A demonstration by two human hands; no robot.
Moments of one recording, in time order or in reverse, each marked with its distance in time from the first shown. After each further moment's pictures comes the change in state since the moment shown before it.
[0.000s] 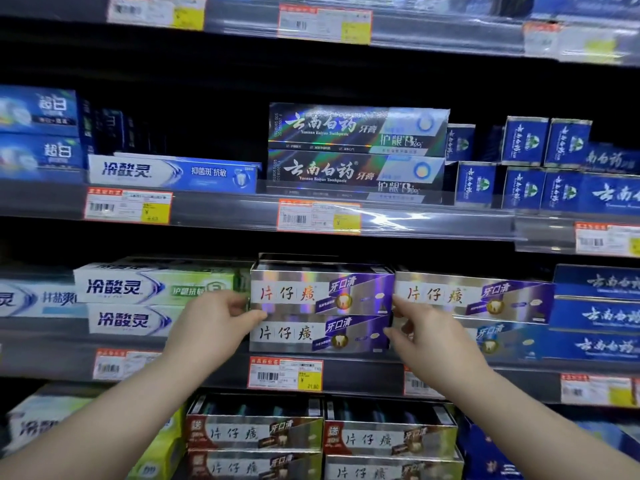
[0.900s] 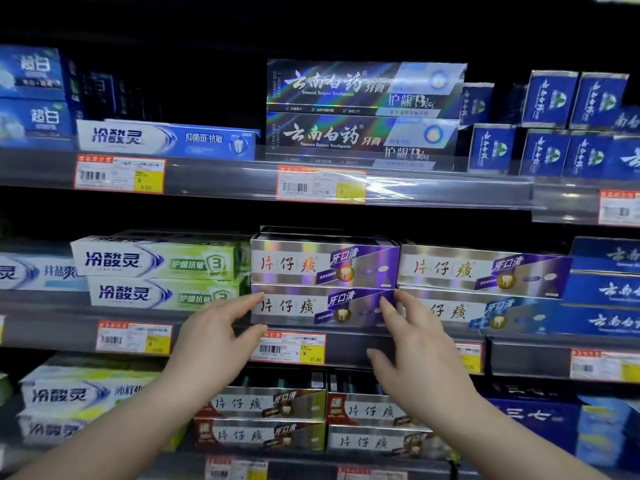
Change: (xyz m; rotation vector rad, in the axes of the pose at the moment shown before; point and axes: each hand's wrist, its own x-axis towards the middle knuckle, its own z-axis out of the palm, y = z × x) left_hand -0.045 -0.016 0.013 -0.052 -0.070 0.112; right_hand -0.033 -0.009 0.034 -0.054 -0.059 -0.042
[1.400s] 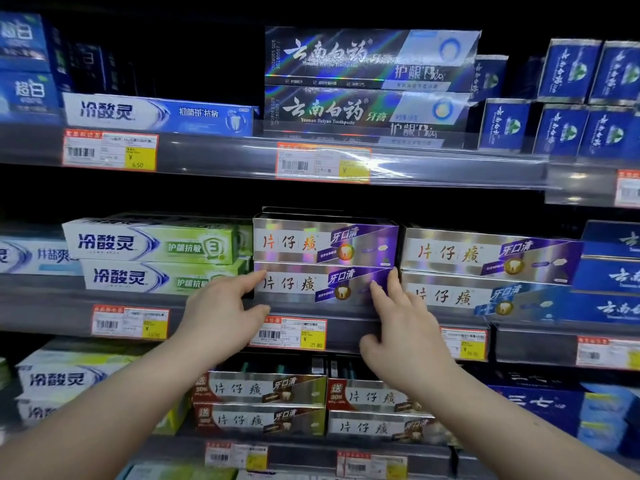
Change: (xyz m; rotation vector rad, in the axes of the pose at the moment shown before) left_hand 0.023 0.000 0.008 0.148 -0.087 -0.059; right_hand 0.016 -0.008 0.010 0.000 -0.125 0.057
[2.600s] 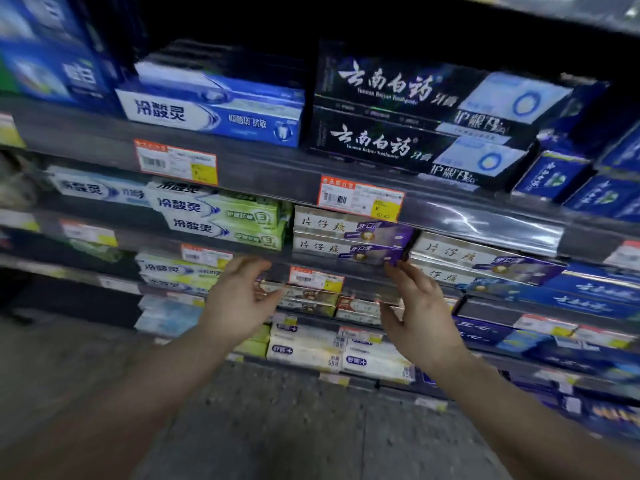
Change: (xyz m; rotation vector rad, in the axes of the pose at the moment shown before) left_hand -0.030 0.026 -0.094 -0.087 -0.317 -0.294; right_hand -0.009 -0.028 -0.112 0.160 -0.333 0.040
